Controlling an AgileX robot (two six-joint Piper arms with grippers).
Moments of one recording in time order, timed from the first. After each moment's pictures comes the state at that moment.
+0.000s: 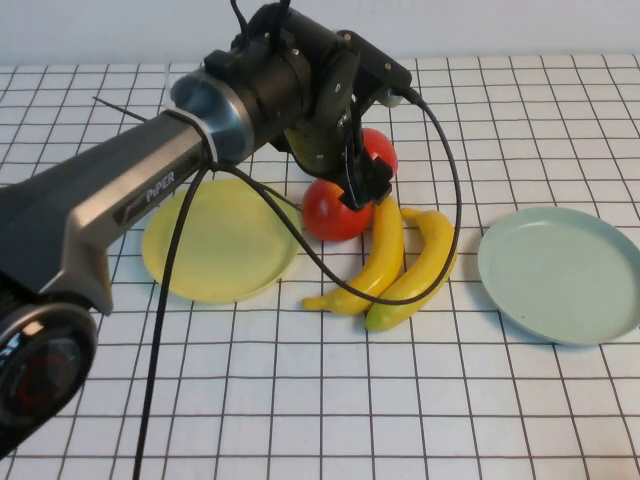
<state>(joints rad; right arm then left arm) 0.04 -0.02 0.03 0.07 0.35 0.10 -0.67 2.11 -1.95 0.21 0.96 0.10</state>
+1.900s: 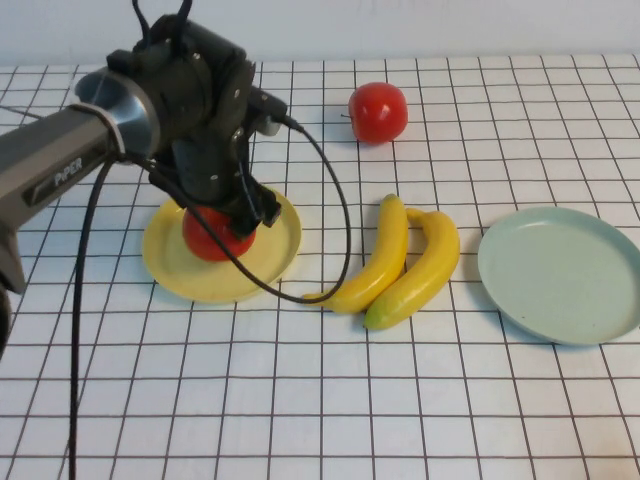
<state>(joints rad) 0.04 -0.02 0.03 0.07 0.35 0.10 -0.50 2.04 -1.76 0.26 1.10 -0.01</state>
